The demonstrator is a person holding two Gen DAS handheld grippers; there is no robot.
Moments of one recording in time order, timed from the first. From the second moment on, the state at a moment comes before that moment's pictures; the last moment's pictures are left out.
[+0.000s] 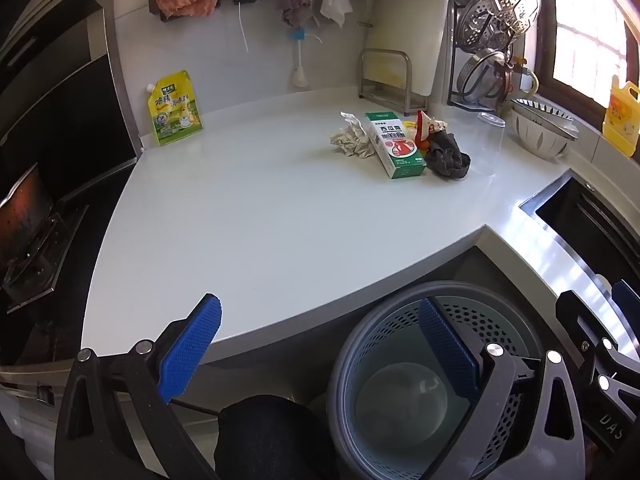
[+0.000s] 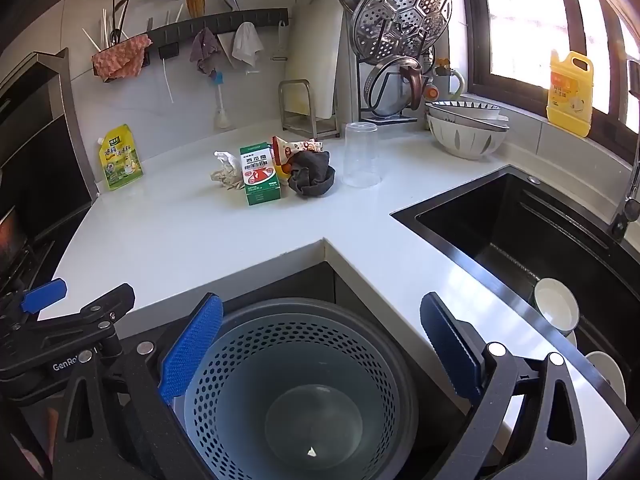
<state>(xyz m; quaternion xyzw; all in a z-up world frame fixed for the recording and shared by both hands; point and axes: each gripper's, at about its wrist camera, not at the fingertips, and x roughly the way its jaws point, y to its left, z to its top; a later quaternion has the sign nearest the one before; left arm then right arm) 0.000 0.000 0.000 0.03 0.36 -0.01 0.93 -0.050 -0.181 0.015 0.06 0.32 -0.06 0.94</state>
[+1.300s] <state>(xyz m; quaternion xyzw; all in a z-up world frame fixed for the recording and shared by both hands) -0.007 0.009 0.004 0.03 0.35 -0.01 0.93 -0.057 -0.179 0.021 0.06 0.32 -0.05 0.95</state>
